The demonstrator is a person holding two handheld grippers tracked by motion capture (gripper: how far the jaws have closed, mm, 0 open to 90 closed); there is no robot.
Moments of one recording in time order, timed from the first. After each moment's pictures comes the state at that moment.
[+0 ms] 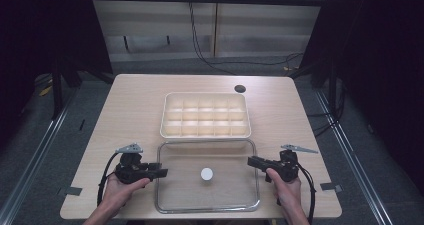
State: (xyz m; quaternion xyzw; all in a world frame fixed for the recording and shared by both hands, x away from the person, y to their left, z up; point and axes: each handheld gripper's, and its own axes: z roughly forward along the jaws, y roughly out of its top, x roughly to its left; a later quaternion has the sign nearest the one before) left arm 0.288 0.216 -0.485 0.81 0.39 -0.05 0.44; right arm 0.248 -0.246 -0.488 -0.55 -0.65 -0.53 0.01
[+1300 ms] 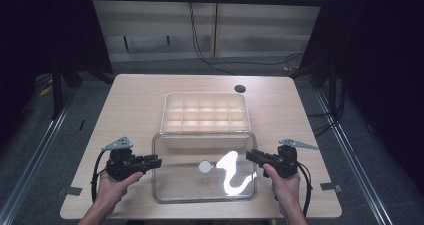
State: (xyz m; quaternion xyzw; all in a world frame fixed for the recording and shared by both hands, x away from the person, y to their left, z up) left arm 0.283 0.228 -0.451 0.79 0.37 0.00 0.49; right arm 0.248 -0.233 -0.461 -0.54 -0.66 -0.52 -0.05
